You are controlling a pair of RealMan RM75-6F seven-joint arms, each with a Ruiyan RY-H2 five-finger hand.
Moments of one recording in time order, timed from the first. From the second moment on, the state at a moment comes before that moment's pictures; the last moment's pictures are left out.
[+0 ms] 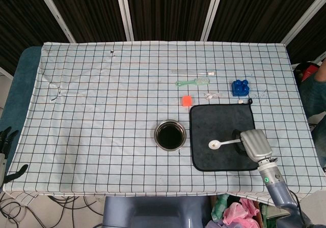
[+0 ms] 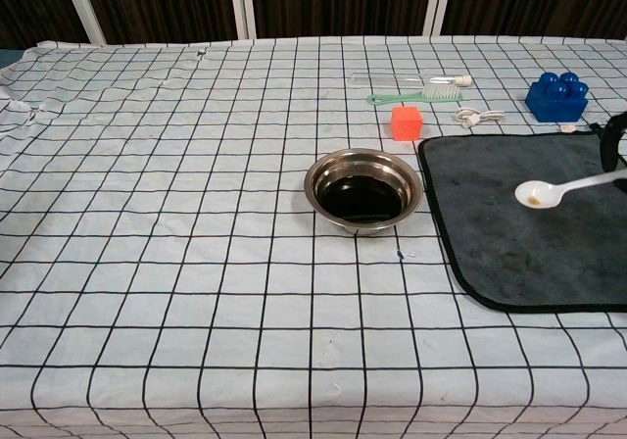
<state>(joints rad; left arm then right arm) -0.02 -1.06 -0.03 -1.73 1.48 1.53 0.11 0.38 -1.30 0.11 -1.52 -1.42 1.19 -0.21</state>
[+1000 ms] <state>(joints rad) 0.01 -1.09 -0.06 -1.73 1.43 1.59 0.16 0.72 -1.41 0.22 -1.20 -1.86 1.37 -0.44</state>
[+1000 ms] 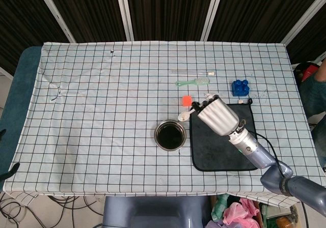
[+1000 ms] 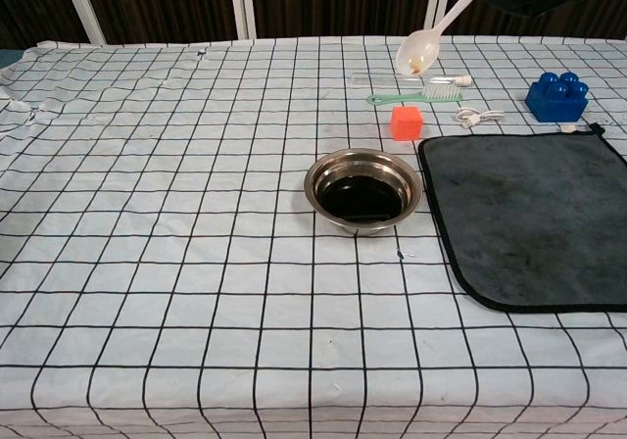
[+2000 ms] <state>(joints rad) 0.02 -1.08 -0.09 -1.73 1.40 1.61 0.13 0.76 -1.67 0.09 -0.94 -1.94 1.40 -0.56</state>
